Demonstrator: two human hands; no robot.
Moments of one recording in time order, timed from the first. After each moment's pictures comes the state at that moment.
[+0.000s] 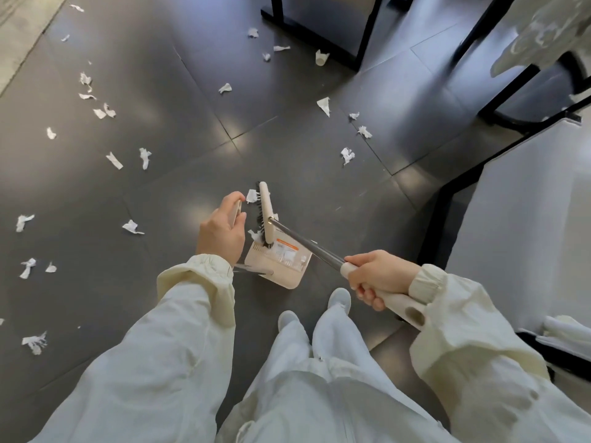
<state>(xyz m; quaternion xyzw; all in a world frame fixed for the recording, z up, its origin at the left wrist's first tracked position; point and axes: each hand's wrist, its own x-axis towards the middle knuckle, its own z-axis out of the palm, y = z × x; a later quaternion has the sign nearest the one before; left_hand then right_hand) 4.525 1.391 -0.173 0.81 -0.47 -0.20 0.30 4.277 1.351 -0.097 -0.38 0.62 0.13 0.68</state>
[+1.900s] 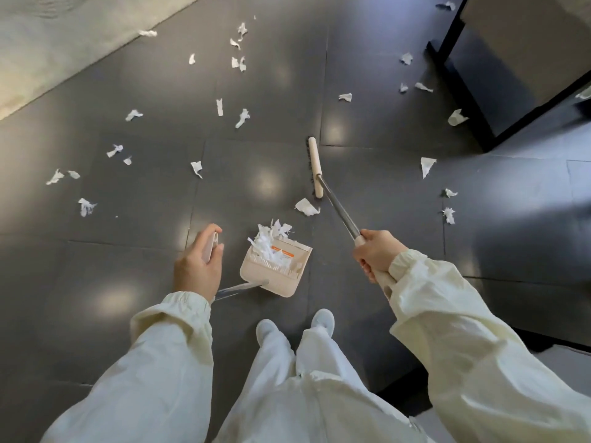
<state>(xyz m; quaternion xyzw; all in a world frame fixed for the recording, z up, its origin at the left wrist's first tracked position) 4.485 1.388 -0.166 0.94 -0.13 -0.08 0.31 4.347 1.127 -0.153 -0.66 0.48 0.25 0.51</state>
